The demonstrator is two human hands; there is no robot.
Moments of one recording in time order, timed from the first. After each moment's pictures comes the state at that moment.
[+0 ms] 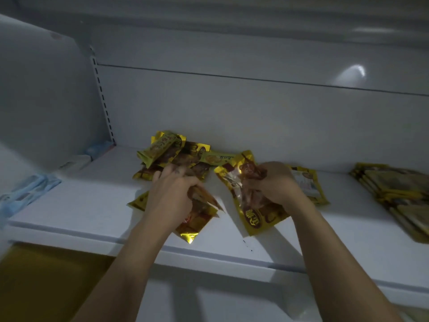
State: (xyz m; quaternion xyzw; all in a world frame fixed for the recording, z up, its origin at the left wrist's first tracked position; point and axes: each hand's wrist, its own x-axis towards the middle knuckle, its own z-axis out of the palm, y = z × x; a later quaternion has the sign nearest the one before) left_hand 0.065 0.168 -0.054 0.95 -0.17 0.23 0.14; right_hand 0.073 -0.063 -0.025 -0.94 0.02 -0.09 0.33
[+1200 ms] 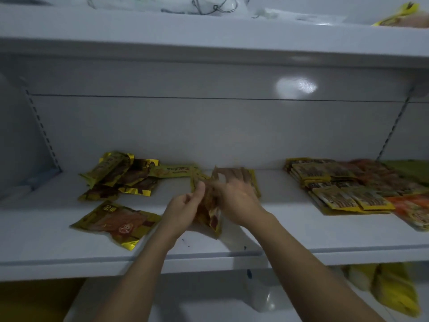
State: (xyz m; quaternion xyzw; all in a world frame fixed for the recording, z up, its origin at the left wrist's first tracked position) left_hand 0.025 0.043 -0.058 0.80 -0.13 -0.06 0.58; right_hand 0.014 -0.117 -0.045 -0.97 -0.09 -0.24 0.05
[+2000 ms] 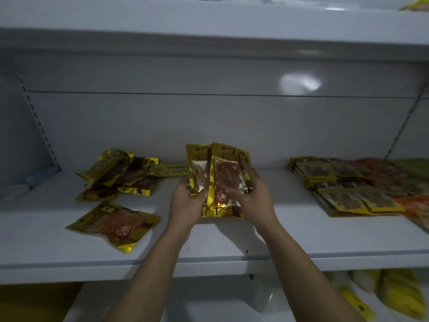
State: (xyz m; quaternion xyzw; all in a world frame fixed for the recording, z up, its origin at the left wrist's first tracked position) left_hand 0.043 0.013 -0.063 0.70 -0.08 0.06 0.71; right_hand 0.014 -0.140 -0.064 -0.76 0.03 -0.24 0.60
